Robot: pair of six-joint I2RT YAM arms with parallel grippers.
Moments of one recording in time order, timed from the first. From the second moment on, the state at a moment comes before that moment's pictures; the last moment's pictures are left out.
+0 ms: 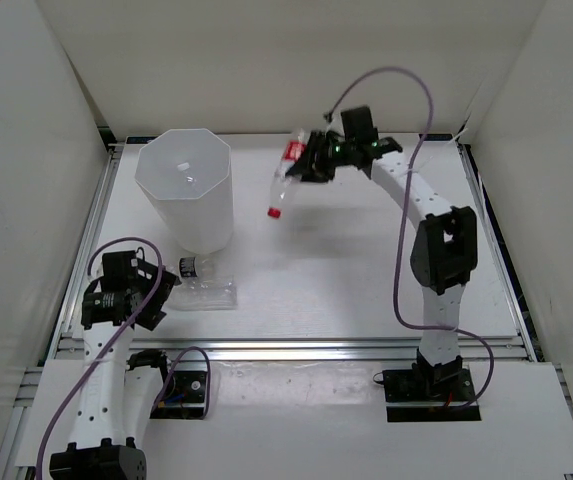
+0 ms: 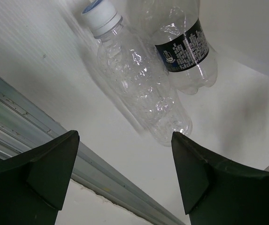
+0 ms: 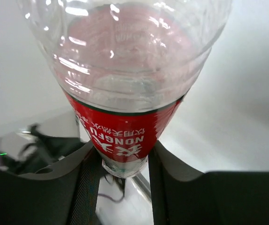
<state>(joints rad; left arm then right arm) 0.12 0.69 0.68 -0.99 0.02 -0.99 0.40 2.08 1.79 -0.50 -0.73 0.70</state>
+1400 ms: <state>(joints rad) 0.12 0.89 0.46 -0.63 0.10 -1.10 0.57 1.54 1.90 -0.60 -0.47 0.38</state>
